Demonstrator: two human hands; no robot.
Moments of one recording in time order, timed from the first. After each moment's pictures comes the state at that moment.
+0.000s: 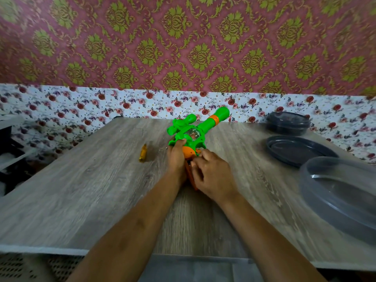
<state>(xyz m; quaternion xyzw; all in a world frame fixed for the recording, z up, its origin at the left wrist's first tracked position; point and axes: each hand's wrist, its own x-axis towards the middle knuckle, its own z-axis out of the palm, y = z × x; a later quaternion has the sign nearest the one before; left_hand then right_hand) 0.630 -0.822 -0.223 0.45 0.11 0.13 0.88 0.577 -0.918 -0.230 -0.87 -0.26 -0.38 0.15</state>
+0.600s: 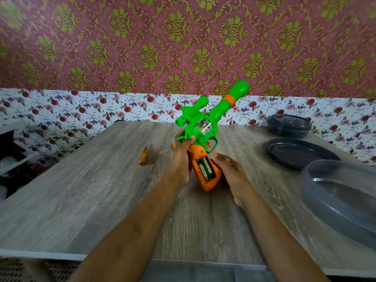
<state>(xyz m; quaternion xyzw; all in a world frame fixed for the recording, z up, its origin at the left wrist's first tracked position) 0.619 -0.824 -0.212 0.47 -0.03 0.07 0.88 0.585 -0.949 -0.222 -0.68 -0.05 -0.03 0.73</state>
